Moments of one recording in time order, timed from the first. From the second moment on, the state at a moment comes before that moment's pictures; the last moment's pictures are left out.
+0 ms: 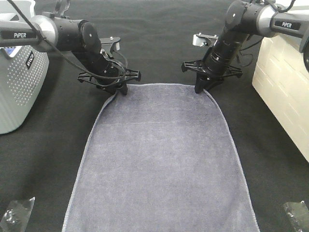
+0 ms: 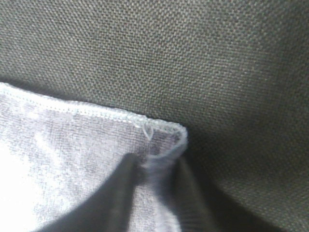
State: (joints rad) left arm -0.36 2.48 -1.95 -0.19 0.62 -0.09; right arm 0.18 2.56 -2.16 0.20 0.98 -0.04
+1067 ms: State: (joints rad) left arm -0.36 2.46 -2.06 -0.09 0.46 -0.04; right arm 0.19 2.58 -2.40 0.15 0.90 -0.05
